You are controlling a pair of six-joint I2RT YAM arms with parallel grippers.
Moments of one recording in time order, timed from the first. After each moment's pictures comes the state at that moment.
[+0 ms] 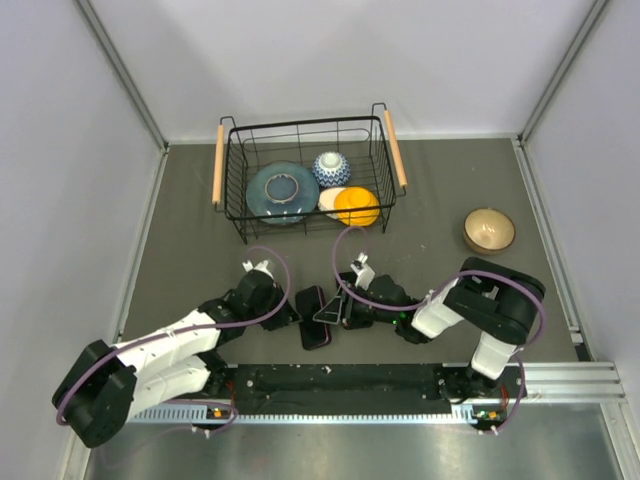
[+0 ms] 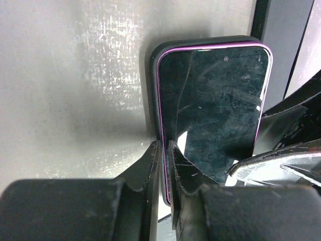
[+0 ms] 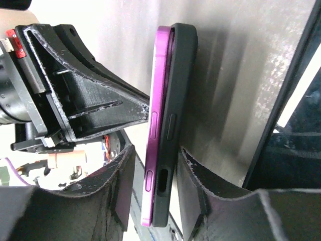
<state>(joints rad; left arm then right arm) -0.69 0.98 0.29 -0.14 0.12 -0.98 1.00 1.71 0.38 0.94 -0.22 1.14</state>
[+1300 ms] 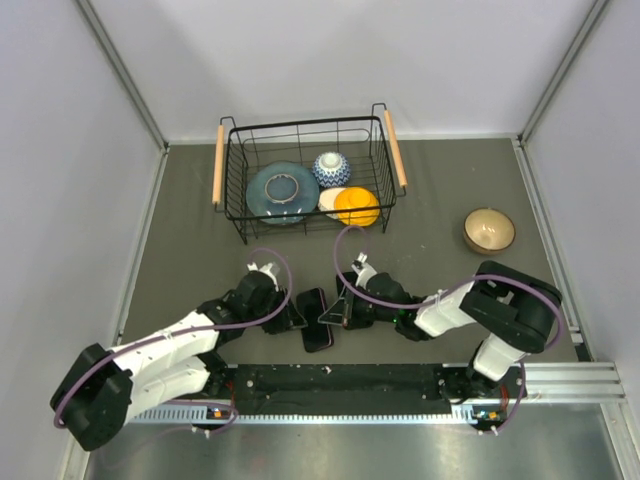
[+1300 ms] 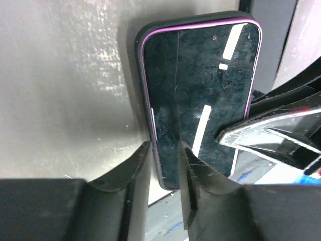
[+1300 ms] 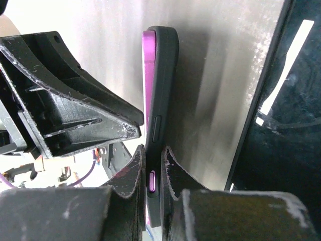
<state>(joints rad) -0.70 0.96 0.30 -0.18 0.20 -0.96 1.00 1.64 0.41 0.76 -0.21 1.12</state>
